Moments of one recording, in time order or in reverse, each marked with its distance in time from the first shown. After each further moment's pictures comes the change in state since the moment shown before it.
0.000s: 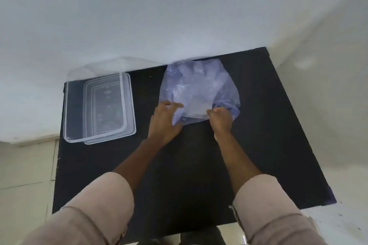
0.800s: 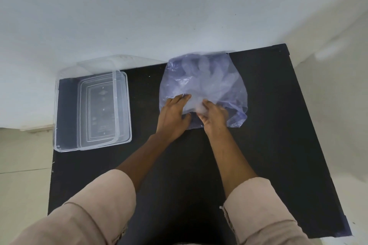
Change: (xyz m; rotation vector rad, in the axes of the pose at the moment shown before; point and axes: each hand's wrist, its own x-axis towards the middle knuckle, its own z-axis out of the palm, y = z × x) left_hand 0.064 0.021 0.020 0.068 0.032 0.001; right_hand 0.027 -0.053 0.026 0.888 -0.113 0.374
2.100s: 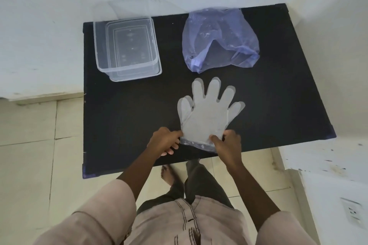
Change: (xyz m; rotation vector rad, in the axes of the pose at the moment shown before) left_hand -0.284 -0.106 -0.012 -0.423 -0.506 -0.865; right_hand -0.186 0.196 -0.208 -1.309 0.147 -0.305
